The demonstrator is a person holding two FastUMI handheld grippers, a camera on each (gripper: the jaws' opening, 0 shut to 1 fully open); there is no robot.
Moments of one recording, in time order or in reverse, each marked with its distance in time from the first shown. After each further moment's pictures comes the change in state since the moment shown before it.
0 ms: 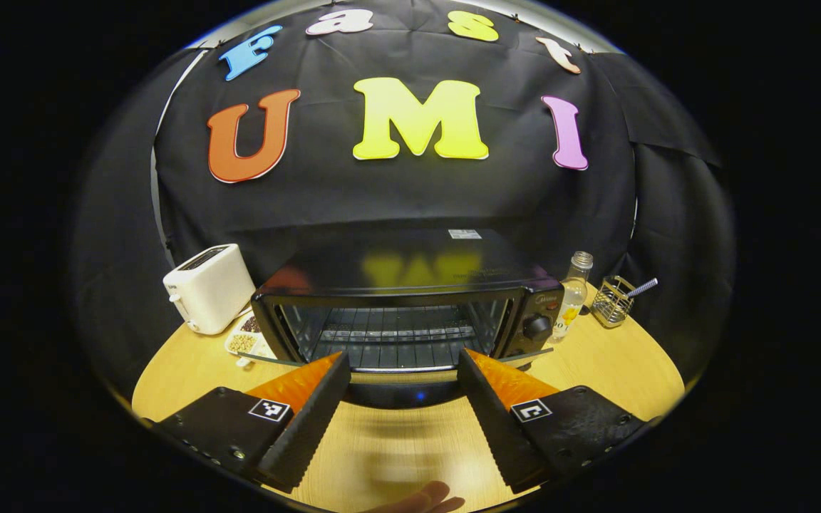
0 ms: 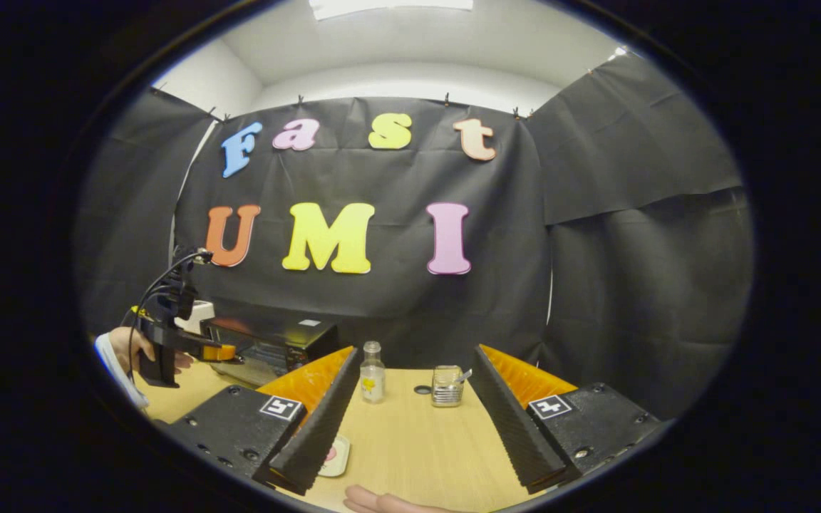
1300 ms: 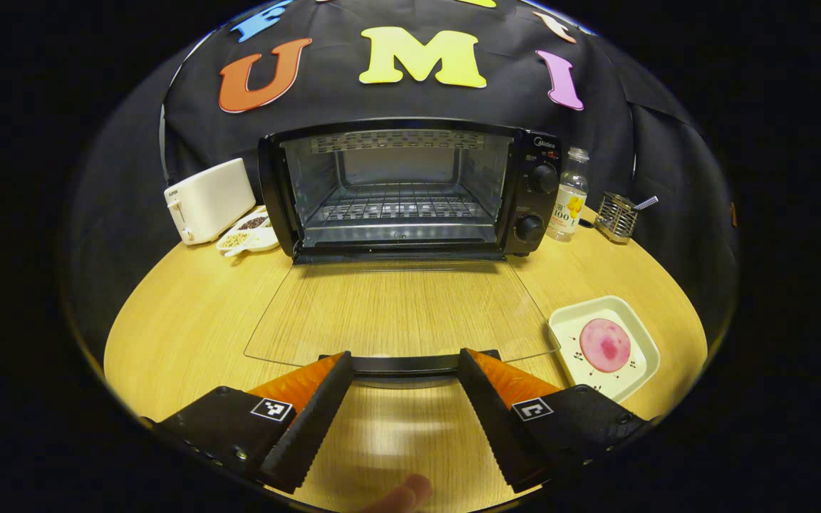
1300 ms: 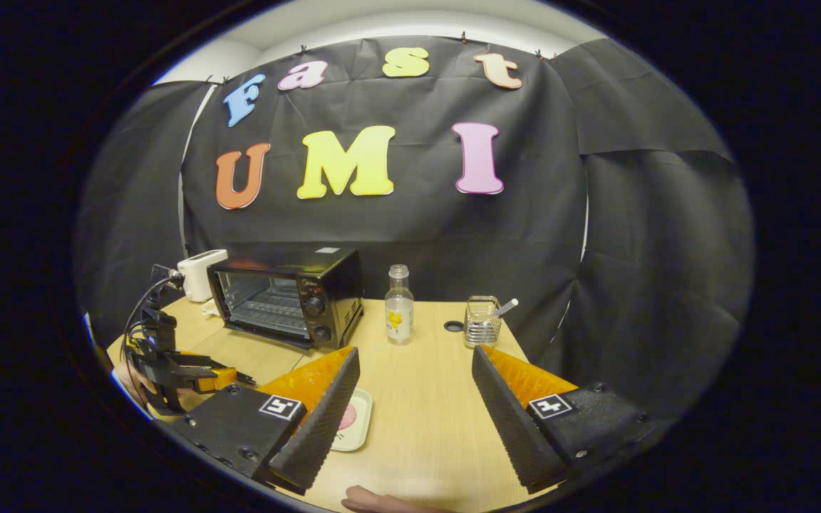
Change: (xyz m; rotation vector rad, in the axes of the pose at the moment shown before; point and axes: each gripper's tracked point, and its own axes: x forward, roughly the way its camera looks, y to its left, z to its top) left arm -0.021 -0.001 -0.149 -0.024 0.194 -0.005; right arm 0.040 0.036 -0.098 0.018 0.311 0.086
